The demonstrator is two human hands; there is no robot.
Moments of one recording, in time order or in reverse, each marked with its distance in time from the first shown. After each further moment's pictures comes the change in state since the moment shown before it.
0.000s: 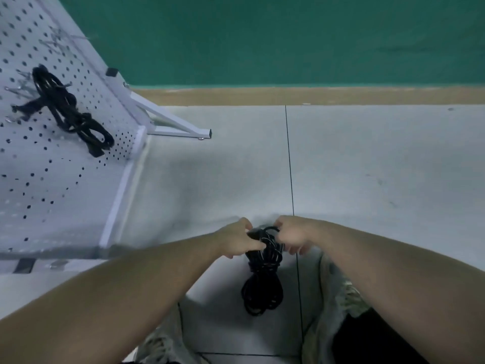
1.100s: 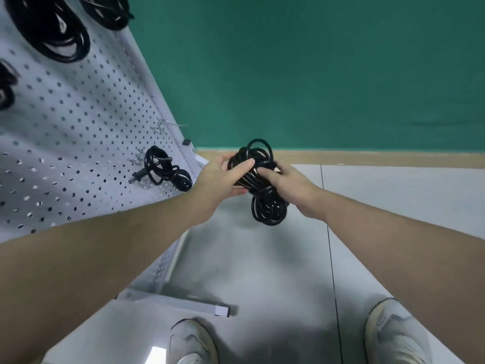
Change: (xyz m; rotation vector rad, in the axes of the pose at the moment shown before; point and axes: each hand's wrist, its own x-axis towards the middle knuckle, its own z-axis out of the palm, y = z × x) left_hand -0.125 0.053 -0.181 -0.818 0.596 0.573; right_hand -0.078 -0.151 -0.103 0.751 0.376 -0.710
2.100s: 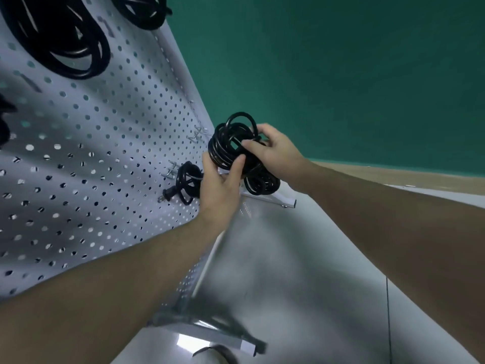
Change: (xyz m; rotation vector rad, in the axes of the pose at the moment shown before) left_hand 0.044 -0.010 -0.052 0.133 0.478 0.324; right_hand 0.118 -0.068 0.070 0.096 -0.171 -0.295
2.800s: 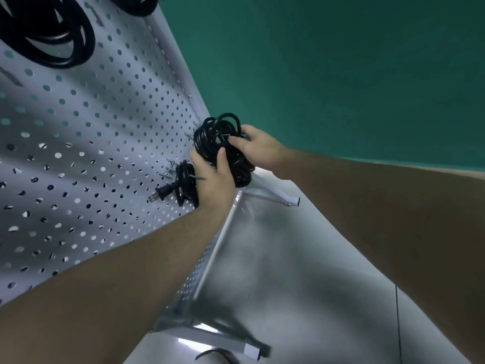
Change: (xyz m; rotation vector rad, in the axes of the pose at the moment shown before) left_hand 0.036 -0.032 0.005 0.123 0.279 0.006; right_hand 0.035 0.003 0.020 -0.224 -0.113 0.113
